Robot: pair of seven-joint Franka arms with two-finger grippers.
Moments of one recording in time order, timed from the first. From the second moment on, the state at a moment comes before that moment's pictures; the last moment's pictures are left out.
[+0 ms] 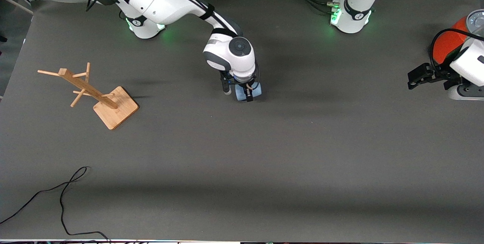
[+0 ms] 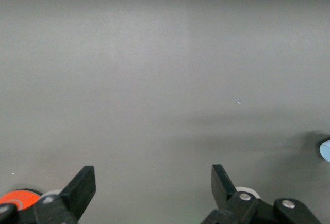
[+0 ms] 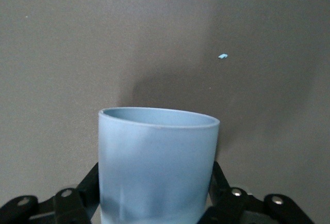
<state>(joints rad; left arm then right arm) 0.01 0.03 -0.06 -1.59 0.01 1.60 -0.02 0.46 0.71 0.49 -1.77 -0.43 2.40 2.58</state>
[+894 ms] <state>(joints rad) -0.08 0.03 -0.07 -1.59 0.01 1.59 -0.17 0.38 0.45 0.54 -1.64 -0.25 2.05 2.21</state>
